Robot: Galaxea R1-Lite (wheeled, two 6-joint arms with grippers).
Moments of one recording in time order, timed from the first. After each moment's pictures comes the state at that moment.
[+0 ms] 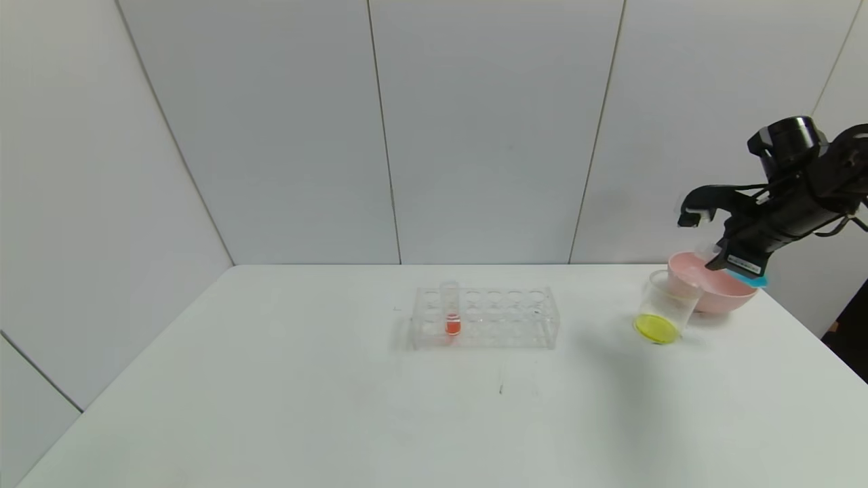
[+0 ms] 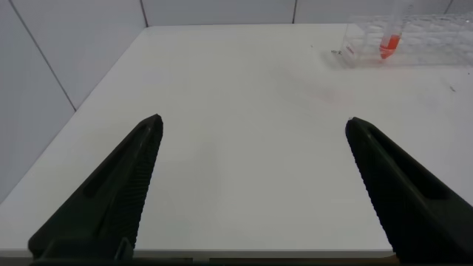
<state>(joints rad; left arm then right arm) 0.00 0.00 0.00 0.00 0.00 0.00 -0.08 2.14 -2.00 0.73 -0.04 -1.05</state>
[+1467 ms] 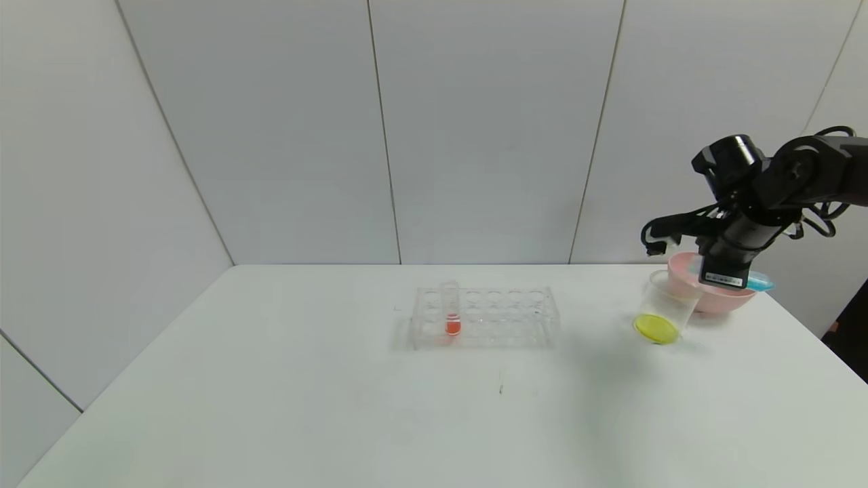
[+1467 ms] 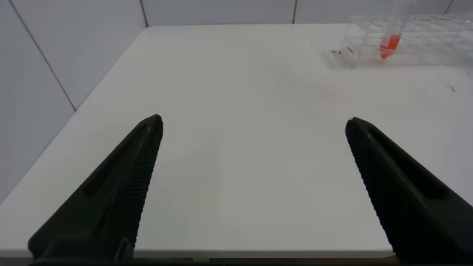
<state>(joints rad) 0.00 0.00 0.00 0.00 0.00 0.00 0.05 2.17 -2.00 0.79 -0.36 -1.09</state>
